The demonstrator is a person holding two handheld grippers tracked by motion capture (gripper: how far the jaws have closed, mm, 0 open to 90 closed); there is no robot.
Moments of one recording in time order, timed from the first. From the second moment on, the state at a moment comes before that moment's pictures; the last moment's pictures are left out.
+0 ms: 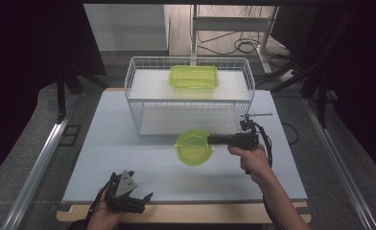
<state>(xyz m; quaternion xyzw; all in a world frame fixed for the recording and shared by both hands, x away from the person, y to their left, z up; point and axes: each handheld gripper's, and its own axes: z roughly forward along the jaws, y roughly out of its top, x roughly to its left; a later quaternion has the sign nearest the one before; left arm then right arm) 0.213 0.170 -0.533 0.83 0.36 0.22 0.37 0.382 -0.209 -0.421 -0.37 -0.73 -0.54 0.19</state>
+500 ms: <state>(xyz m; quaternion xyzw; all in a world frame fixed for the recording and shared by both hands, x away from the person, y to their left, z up) 0.213 0.173 -0.531 0.82 0.37 0.22 0.38 0.392 -0.208 -0.369 -0.36 -0.73 -0.56 0.17</state>
